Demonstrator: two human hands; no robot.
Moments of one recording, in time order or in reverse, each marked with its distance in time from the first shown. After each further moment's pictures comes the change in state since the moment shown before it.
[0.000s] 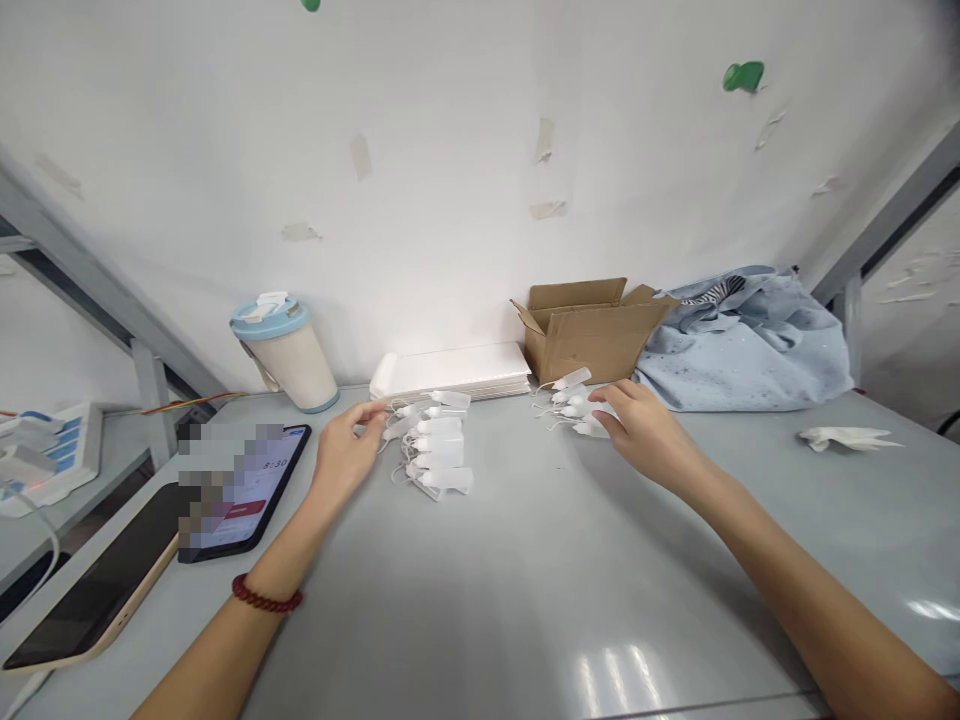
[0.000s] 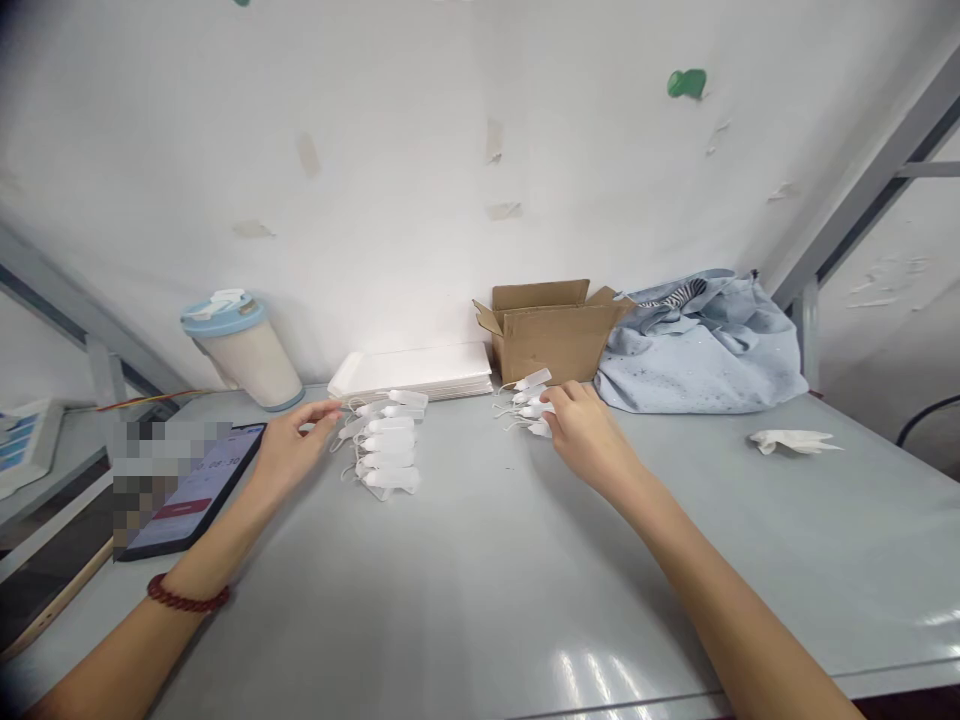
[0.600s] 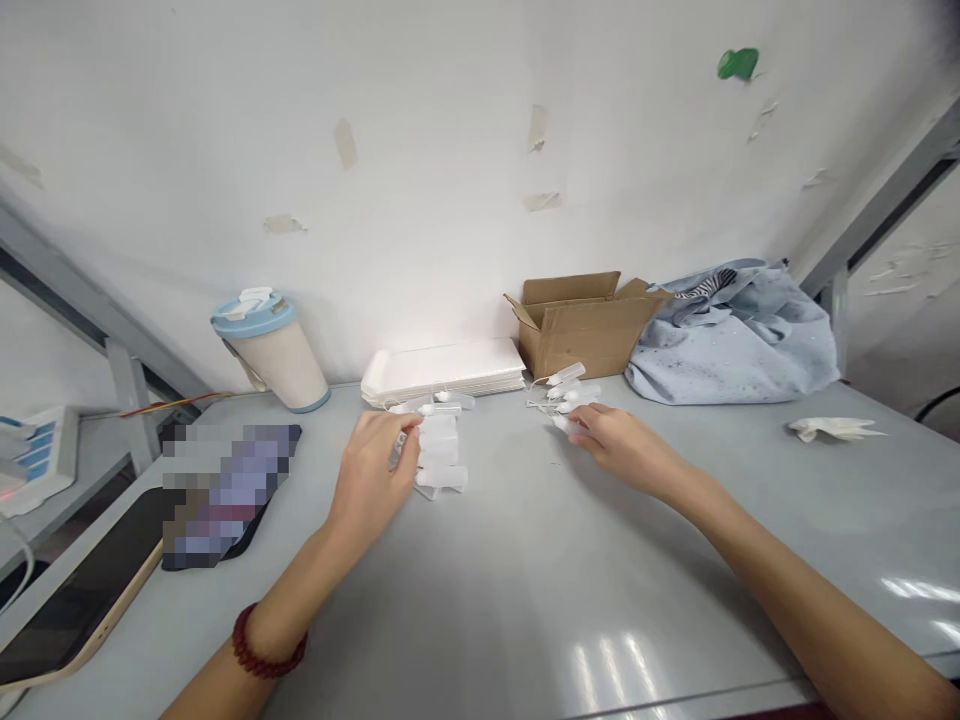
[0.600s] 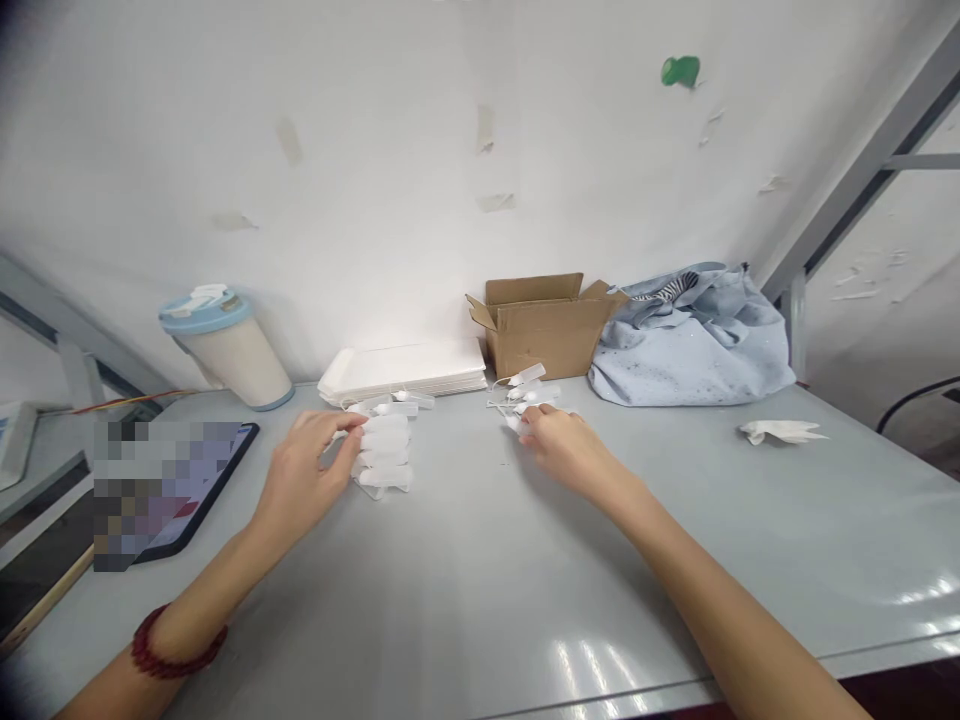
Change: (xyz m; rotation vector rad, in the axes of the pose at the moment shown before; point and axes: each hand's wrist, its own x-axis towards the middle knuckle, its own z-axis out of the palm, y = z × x) left_hand -0.043 0.044 0.005 0.065 -0.057 0.341; right_hand -0.006 -0.014 0.005 0.078 -0.235 -0.024
